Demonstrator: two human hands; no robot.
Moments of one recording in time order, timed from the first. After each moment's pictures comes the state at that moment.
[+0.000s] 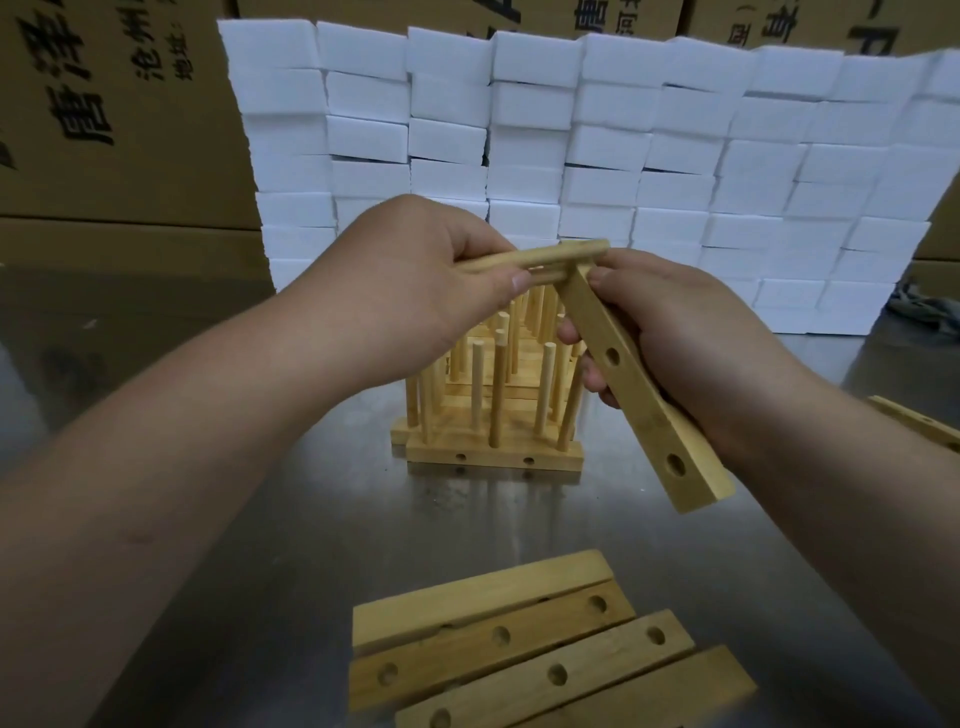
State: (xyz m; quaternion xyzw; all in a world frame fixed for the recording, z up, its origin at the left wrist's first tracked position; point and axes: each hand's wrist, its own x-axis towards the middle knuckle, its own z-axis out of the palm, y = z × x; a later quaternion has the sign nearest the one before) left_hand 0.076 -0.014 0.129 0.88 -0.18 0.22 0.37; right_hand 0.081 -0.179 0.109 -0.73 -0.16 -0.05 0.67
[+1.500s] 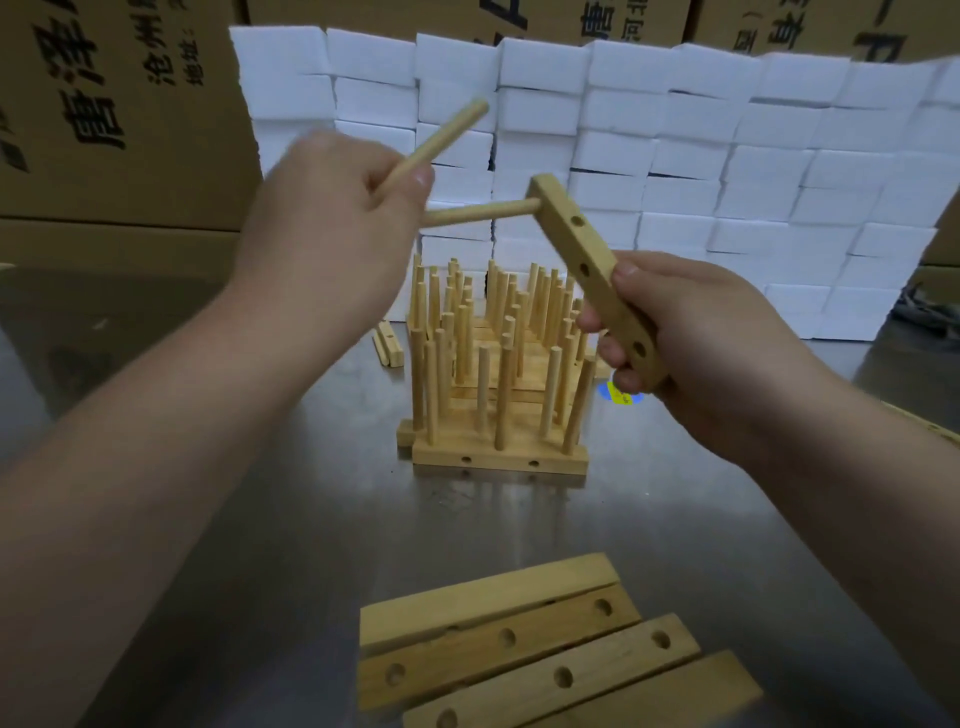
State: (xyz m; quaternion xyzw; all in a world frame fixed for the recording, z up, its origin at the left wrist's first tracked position) left_hand 0.088 0.009 0.133 0.84 -0.08 0.42 0.34; right_hand 0.083 -0.180 0.110 -0.73 -0.13 -0.08 0.66
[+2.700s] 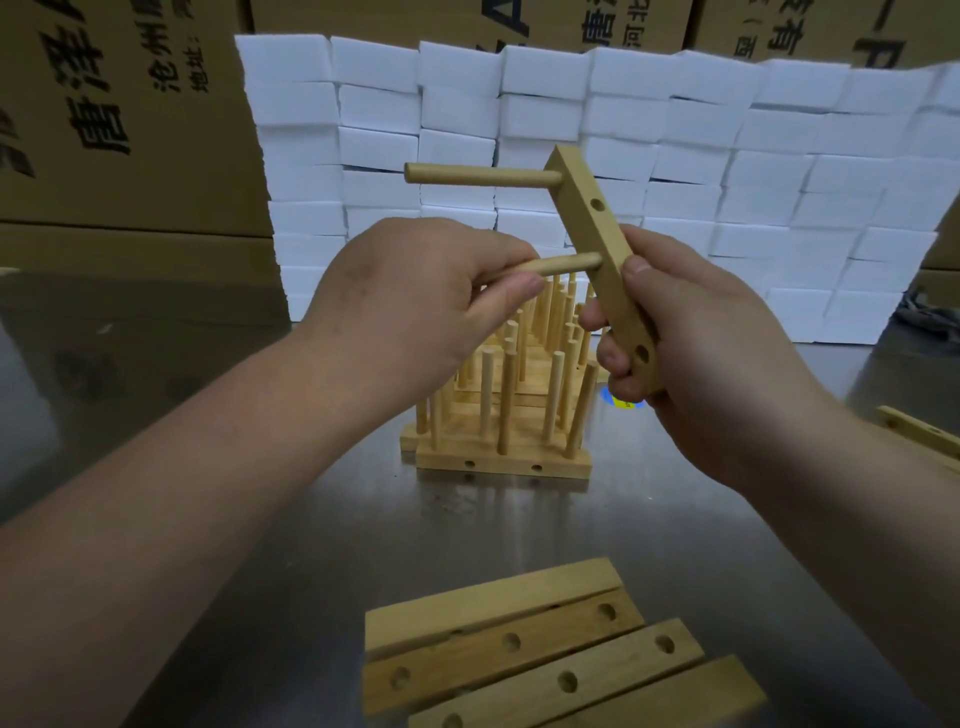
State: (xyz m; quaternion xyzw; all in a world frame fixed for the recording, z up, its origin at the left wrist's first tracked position) left_hand 0.076 -0.010 0.119 0.86 -0.25 0.39 0.20; right_hand 0.075 -0.175 0.109 -0.71 -0.15 -0.10 0.68
